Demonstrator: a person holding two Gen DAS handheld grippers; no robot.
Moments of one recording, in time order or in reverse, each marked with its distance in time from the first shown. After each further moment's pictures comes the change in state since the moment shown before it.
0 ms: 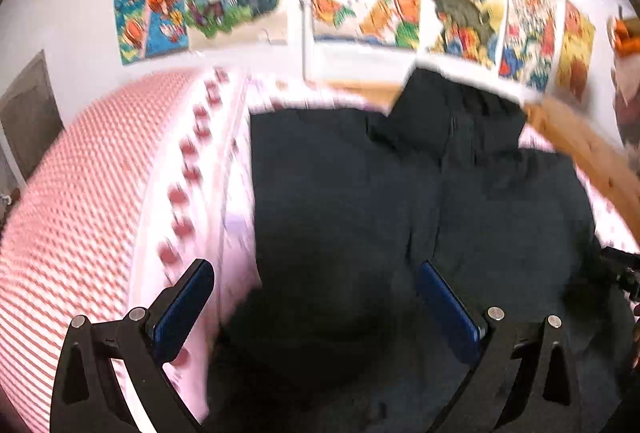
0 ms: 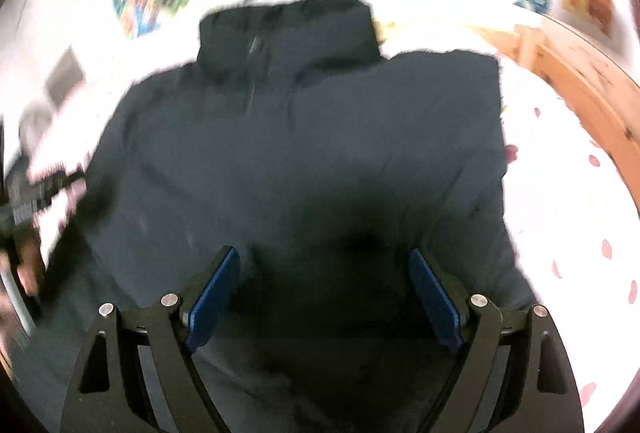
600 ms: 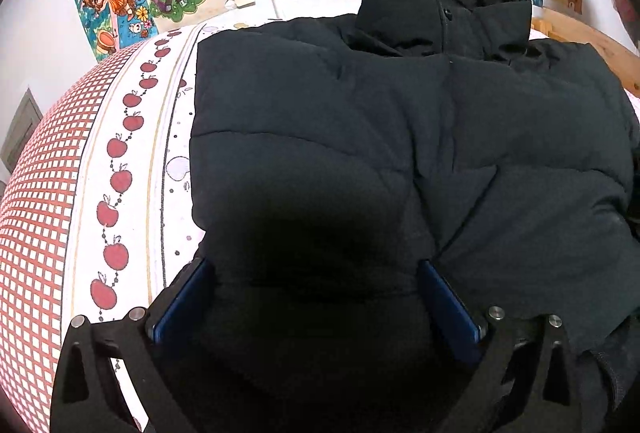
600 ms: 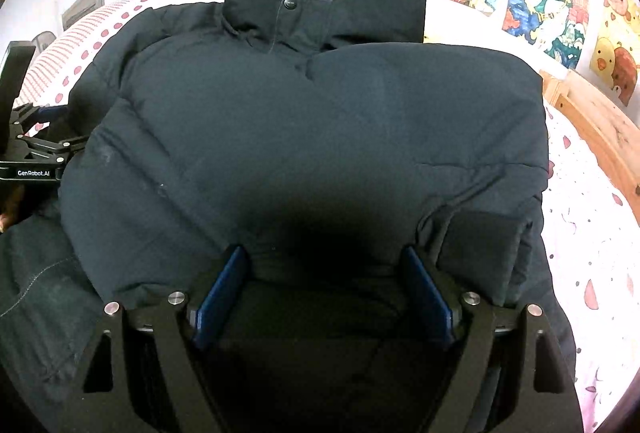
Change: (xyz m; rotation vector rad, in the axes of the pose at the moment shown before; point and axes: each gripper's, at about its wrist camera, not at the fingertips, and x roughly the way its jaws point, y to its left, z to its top) left arm 0.071 -0.038 -0.074 0.205 0.093 0.116; right arm 0.055 0.015 -0.056 -0.352 0.007 -0.089
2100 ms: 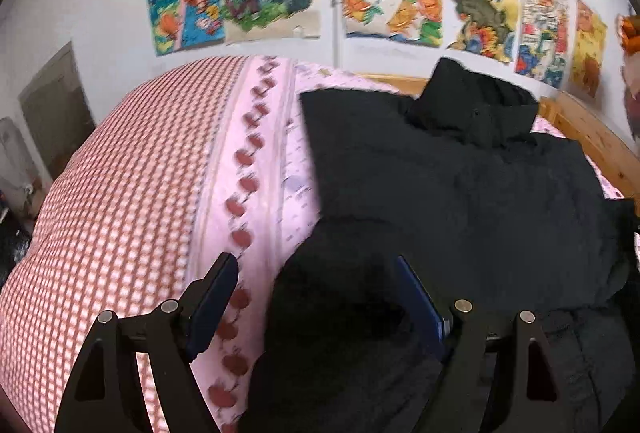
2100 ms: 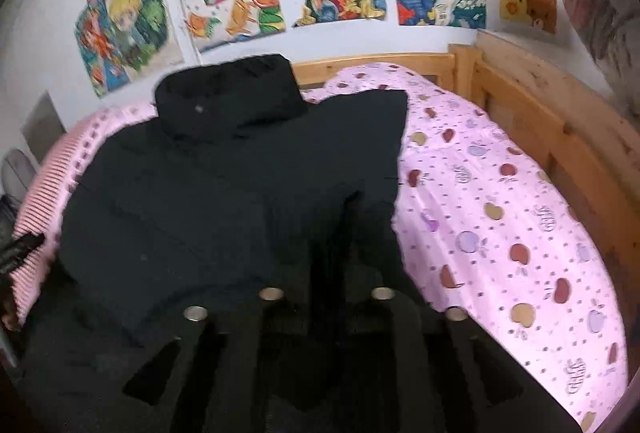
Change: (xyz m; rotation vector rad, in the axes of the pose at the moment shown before) left arm -0.096 0.084 0.012 -0.197 -0.080 -0.063; right arm -0.079 -0.083 0.022 0.309 -0.088 -0.089
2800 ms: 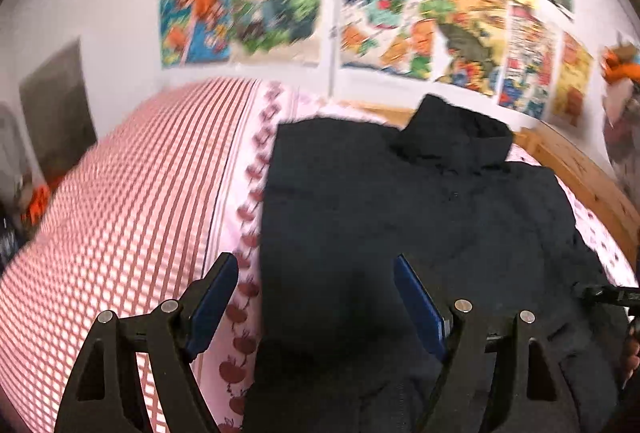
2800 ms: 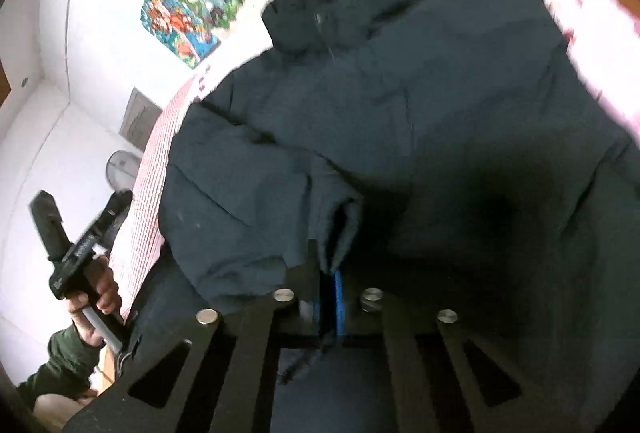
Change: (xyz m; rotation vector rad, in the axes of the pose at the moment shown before) left arm -0.036 0.029 -0.014 -0.104 -0.048 -0.056; right arm 0.008 0.067 -0.053 0.187 0.162 0.494
